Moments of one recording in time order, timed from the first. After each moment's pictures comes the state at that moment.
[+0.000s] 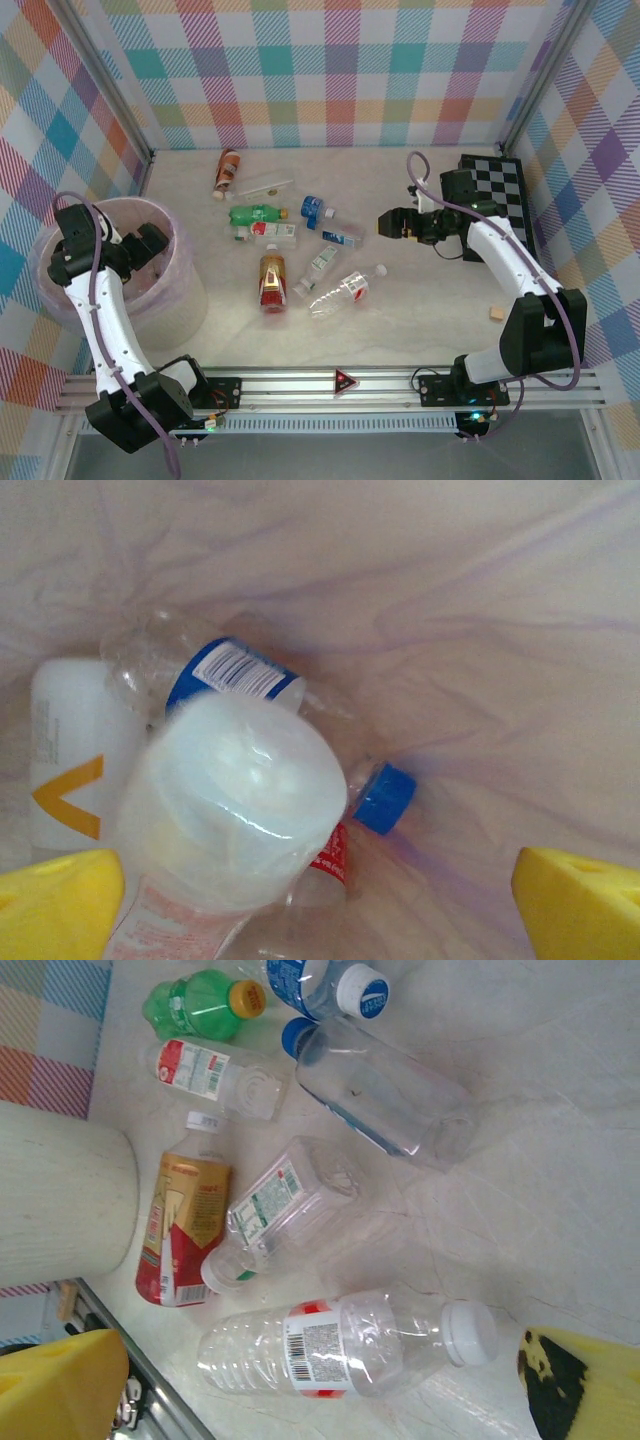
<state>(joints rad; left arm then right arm) 0.54 1.06 1.20 -1.13 0.22 -0.26 0.17 1.43 1.14 -0.73 -0.68 0.17</state>
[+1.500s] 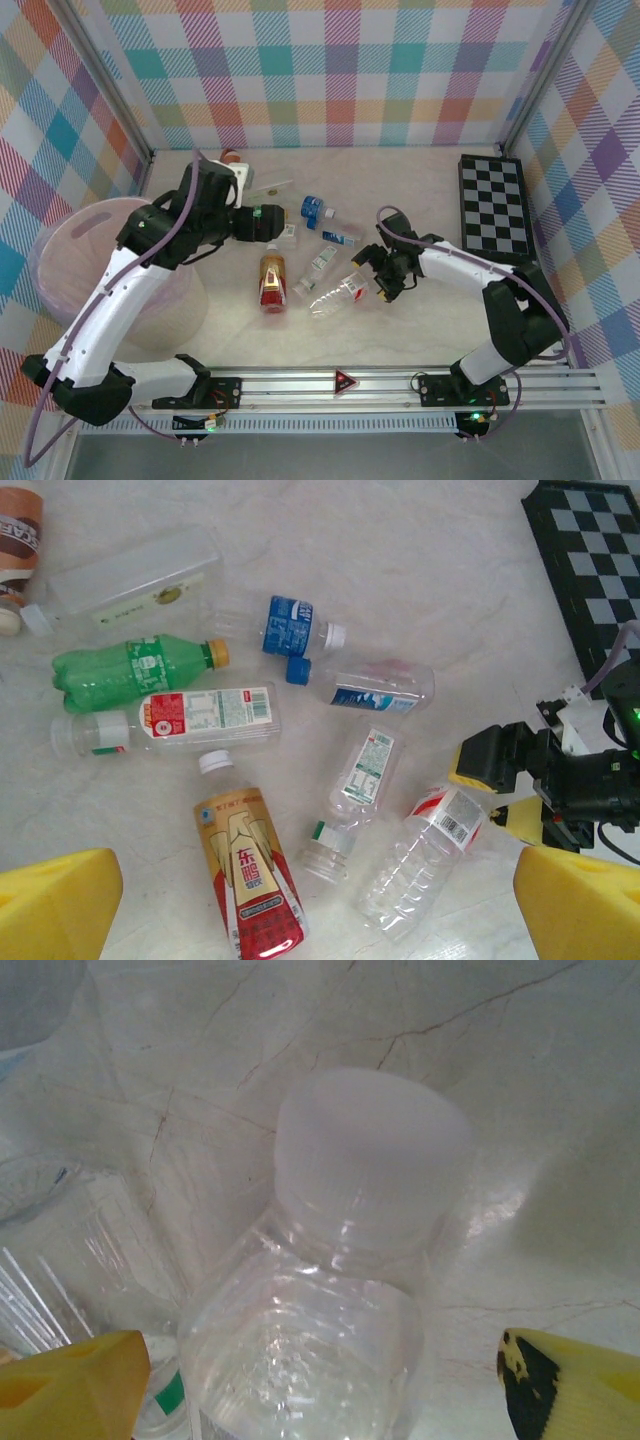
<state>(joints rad) -0.58 1.21 1.57 -1.11 -0.07 -0.37 0.54 1.54 0.88 -0.50 -0.27 1.34</state>
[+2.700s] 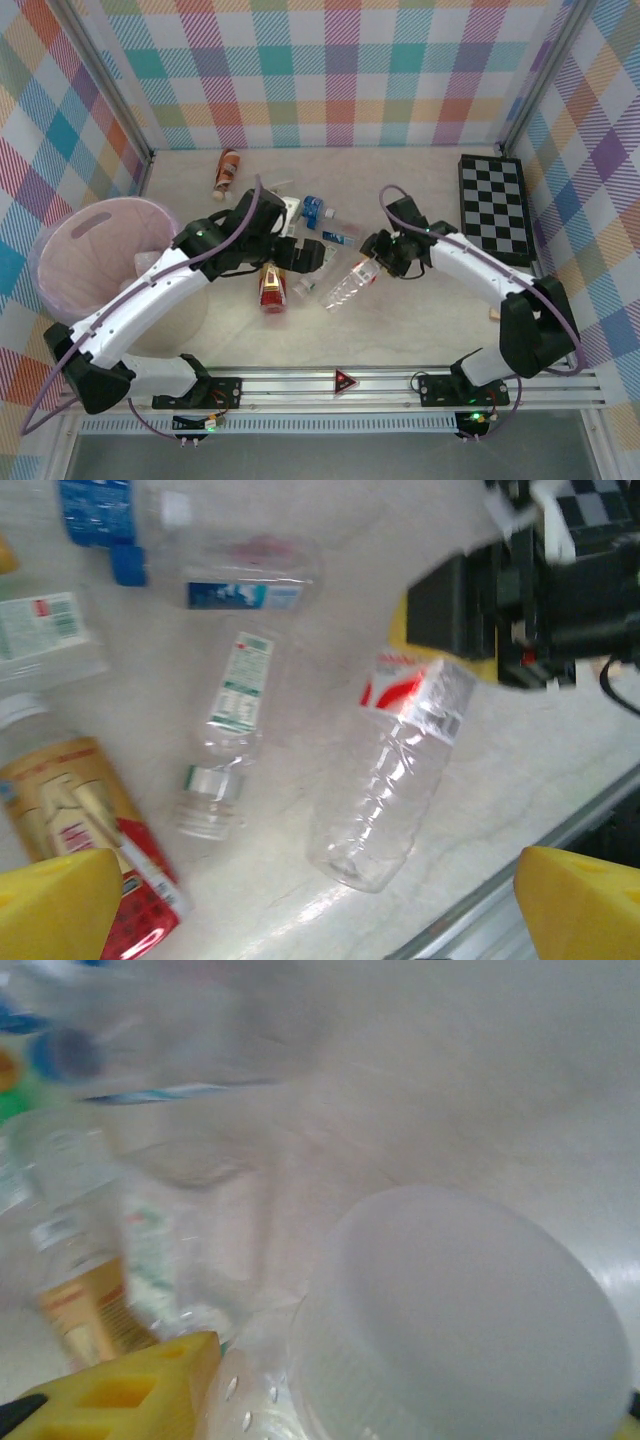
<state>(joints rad) -0.77 1.27 1.36 -0.92 0.08 -0.42 0.50 1.45 1.04 -0.63 -0.22 0.96</state>
